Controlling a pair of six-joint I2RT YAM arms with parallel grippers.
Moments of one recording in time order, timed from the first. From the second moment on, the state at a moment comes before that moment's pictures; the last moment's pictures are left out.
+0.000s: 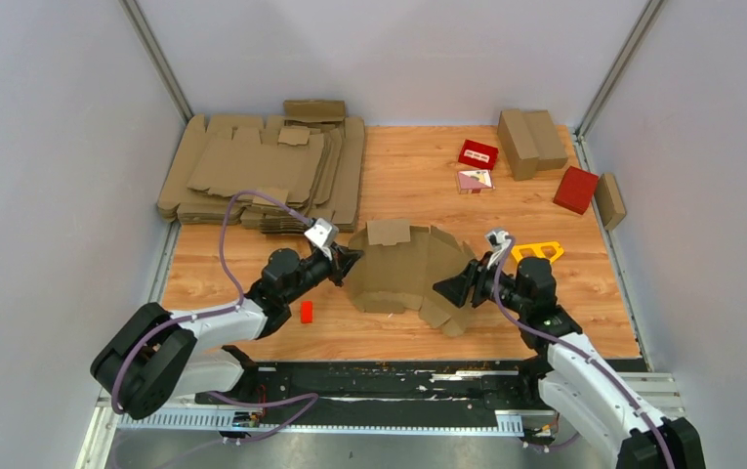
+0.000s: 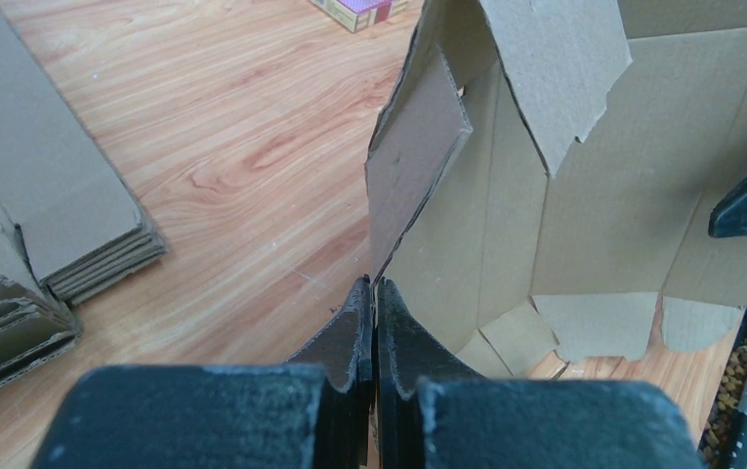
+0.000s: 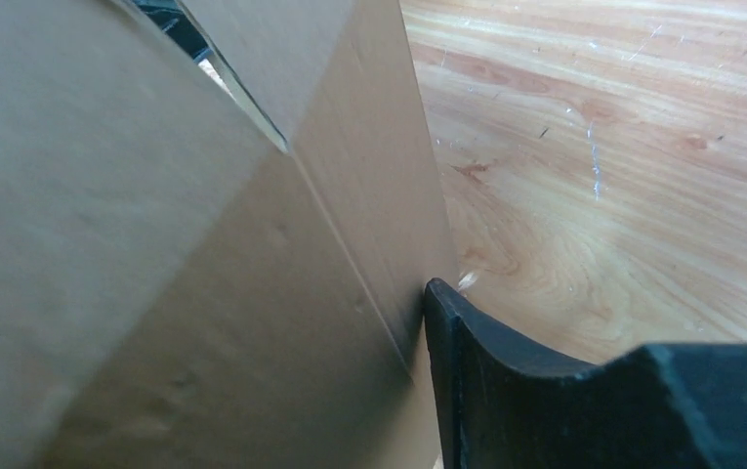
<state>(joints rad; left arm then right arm) -0.66 1.21 0.29 0.83 0.19 -0.21 0.33 0.69 0.23 0.15 -0.59 0.48</state>
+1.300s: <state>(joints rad) -0.68 1.27 0.27 0.94 0.01 -0.30 0.63 0.79 0.28 0.22 -0.53 0.31</state>
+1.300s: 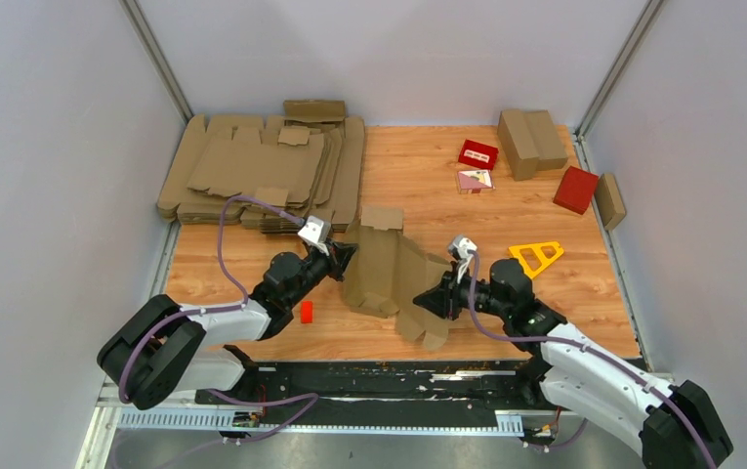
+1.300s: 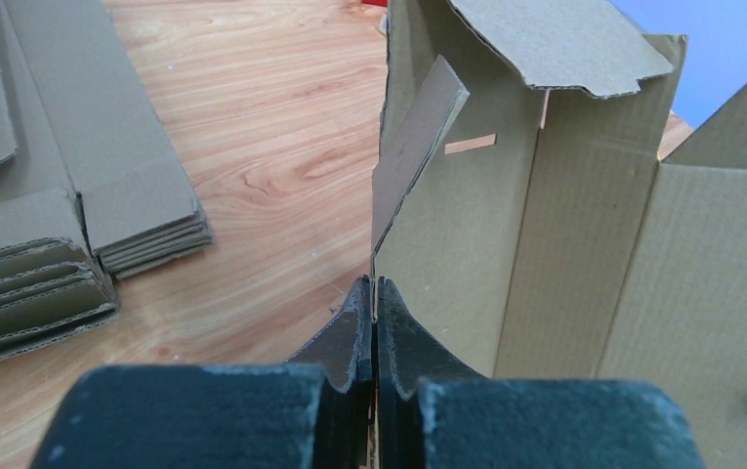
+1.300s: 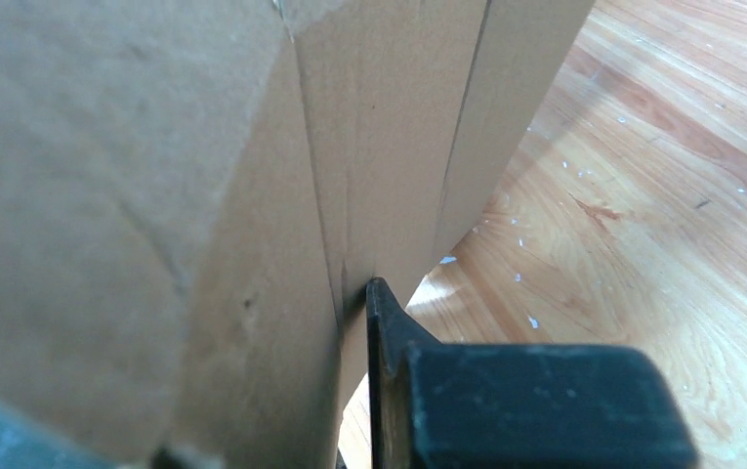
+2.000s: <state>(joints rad) -0.68 1.29 0.26 0.95 0.19 -0.35 0.69 0.74 0.31 0.14 -0.28 0.31</state>
